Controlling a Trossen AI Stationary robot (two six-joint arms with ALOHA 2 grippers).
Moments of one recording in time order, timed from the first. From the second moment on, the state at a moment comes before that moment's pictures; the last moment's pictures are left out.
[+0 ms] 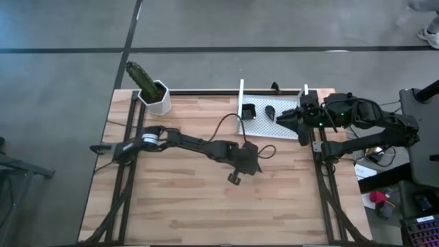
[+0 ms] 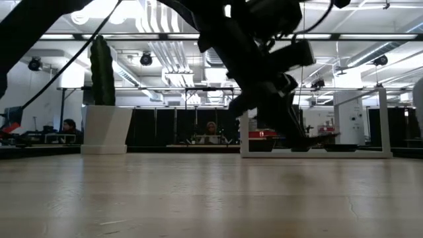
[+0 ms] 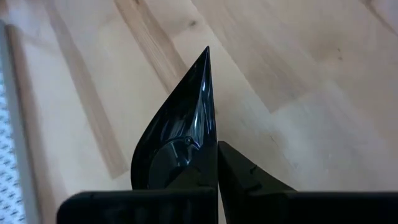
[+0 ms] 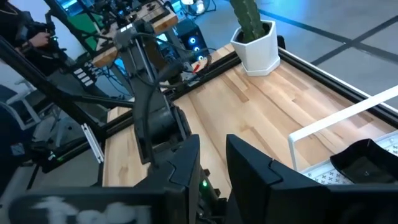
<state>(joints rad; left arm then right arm) -0.08 2.24 1.79 -0.44 -0.01 0.52 -0.02 0.84 1.16 -0.67 0.10 0.52</state>
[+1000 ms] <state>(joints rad) -0.09 2.27 1.78 -0.40 -0.02 0.49 -0.02 0.83 1.16 -0.68 0.11 0.51</state>
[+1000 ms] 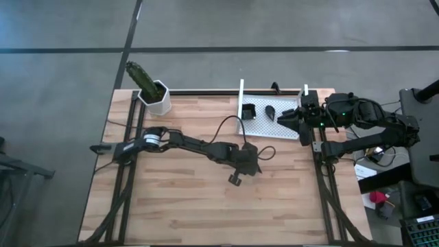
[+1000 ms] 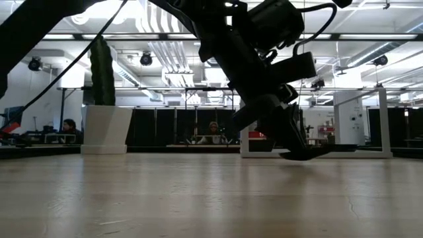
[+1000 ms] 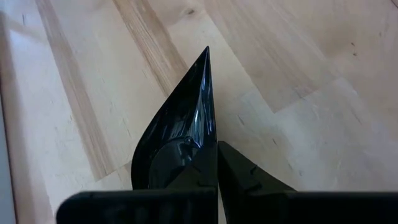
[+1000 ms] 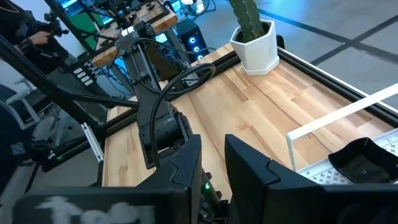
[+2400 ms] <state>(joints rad) -0.15 1.62 1.76 -0.74 -0.27 0.28 -0.03 1.12 0.93 -0.78 0.07 0.82</state>
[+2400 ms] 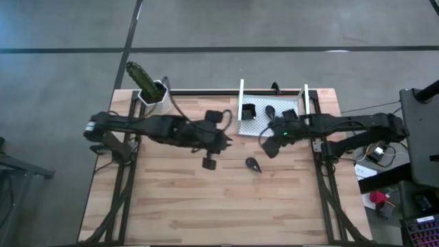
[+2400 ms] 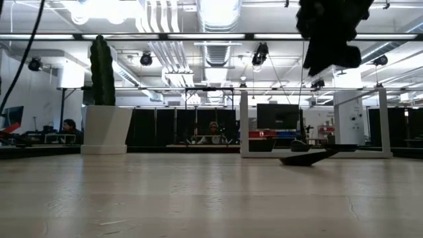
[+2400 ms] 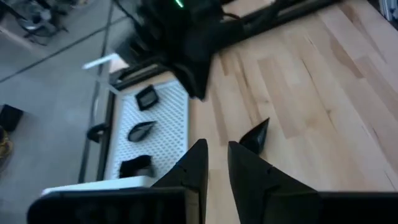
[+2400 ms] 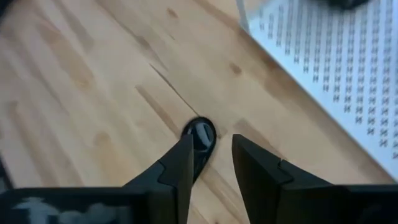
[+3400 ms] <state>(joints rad) -0.15 1.42 1.65 -0.75 -0.32 0.25 -0.05 1.70 0.99 -0.69 -0.08 0.75</state>
